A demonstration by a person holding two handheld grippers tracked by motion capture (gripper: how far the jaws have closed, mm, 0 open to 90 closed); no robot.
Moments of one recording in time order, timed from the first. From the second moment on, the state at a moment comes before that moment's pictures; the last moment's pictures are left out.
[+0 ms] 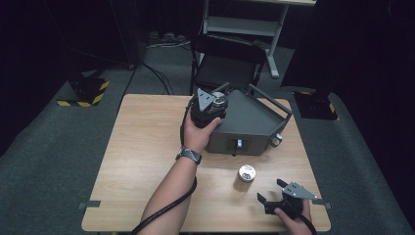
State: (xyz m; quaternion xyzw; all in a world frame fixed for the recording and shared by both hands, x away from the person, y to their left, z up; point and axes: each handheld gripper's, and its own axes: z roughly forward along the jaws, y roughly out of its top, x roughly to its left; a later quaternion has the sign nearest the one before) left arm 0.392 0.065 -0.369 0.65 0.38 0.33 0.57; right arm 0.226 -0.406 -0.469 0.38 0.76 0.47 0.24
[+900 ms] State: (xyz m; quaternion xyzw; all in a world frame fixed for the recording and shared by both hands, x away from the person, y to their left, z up) left arm 0.398 0.060 -0.379 0.64 0.39 0.33 0.57; right arm 0.226 -0.407 -0.469 0.38 0.76 0.47 0.24
